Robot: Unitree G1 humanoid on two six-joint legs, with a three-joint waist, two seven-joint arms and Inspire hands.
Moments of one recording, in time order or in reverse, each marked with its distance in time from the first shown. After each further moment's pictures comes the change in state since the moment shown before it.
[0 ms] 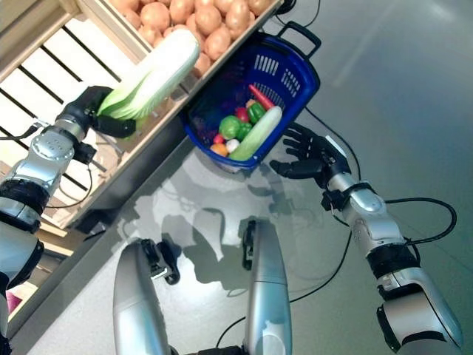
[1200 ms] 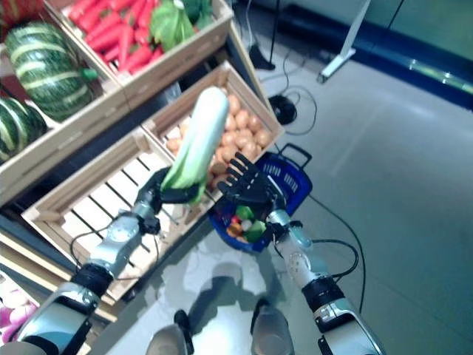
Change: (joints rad) left arm 0.604 -0.418 0.218 -0.447 -0.051 0.004 0.033; right arm 0.208 0.446 -0.010 -0.093 0.177 -0.002 0.010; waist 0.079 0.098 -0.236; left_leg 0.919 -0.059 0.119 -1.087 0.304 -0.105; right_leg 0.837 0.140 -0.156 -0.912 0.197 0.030
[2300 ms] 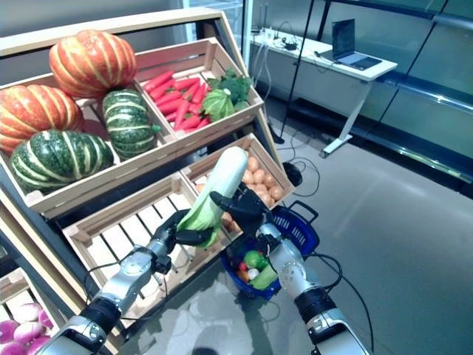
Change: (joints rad) left arm 0.151 -0.038 -0.025 -0.006 0.098 0.044 -0.069; right arm 0.041 0.041 0.008 0.004 0.143 0.118 0.055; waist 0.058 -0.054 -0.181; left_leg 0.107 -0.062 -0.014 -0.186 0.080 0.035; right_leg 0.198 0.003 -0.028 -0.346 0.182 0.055
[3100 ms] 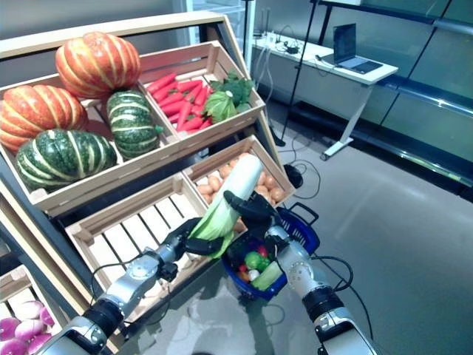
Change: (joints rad) left arm 0.000 0.012 -0.096 -0.020 -0.003 0.013 -0.063; right arm -0.008 -0.041 -0.004 0.064 0.030 0.015 -0.022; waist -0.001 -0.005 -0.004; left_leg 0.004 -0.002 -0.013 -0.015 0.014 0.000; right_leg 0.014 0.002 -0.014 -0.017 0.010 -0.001
